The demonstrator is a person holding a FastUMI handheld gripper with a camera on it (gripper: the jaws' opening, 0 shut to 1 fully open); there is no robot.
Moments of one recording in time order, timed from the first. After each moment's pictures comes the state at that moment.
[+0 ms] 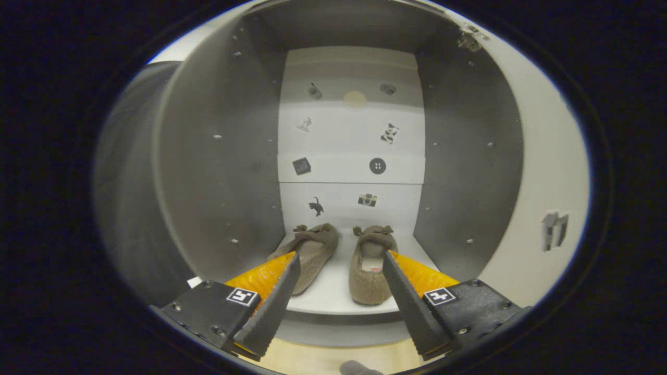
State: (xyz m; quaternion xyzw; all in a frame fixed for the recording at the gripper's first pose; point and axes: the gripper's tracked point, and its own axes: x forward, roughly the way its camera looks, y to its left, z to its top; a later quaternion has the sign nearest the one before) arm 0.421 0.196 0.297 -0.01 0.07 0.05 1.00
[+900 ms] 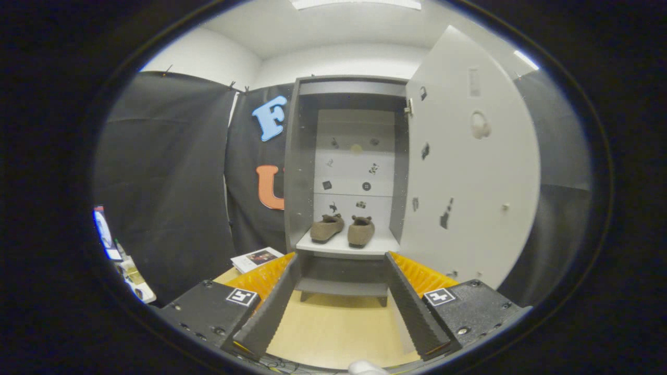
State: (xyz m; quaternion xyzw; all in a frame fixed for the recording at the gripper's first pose) arm 0.082 0.119 0.290 -0.02 0.01 0.07 1.00
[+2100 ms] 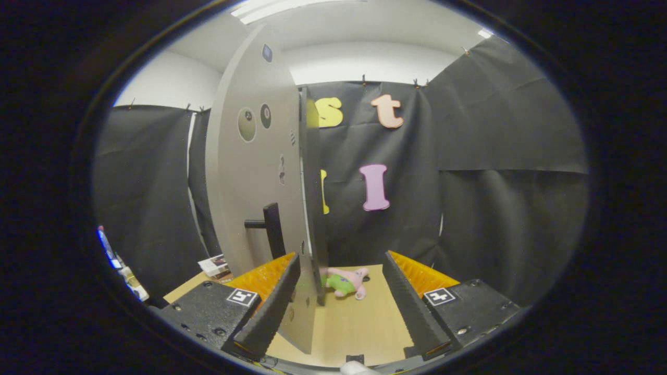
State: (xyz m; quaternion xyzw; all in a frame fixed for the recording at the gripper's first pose) arm 0.111 -0.142 0.327 0.03 0.02 0.08 1.00
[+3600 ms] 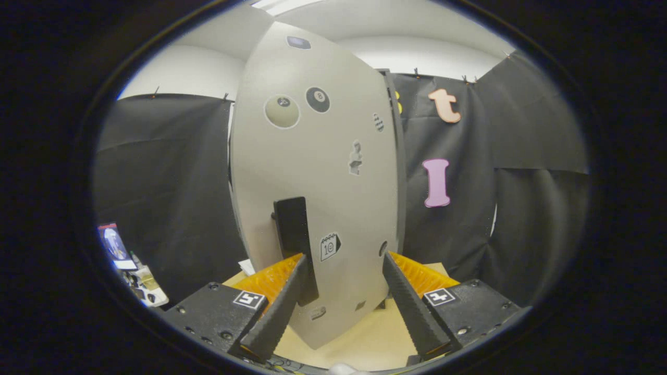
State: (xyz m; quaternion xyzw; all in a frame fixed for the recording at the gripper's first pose) arm 0.131 0.080 0.309 0.01 0.04 0.16 0.99
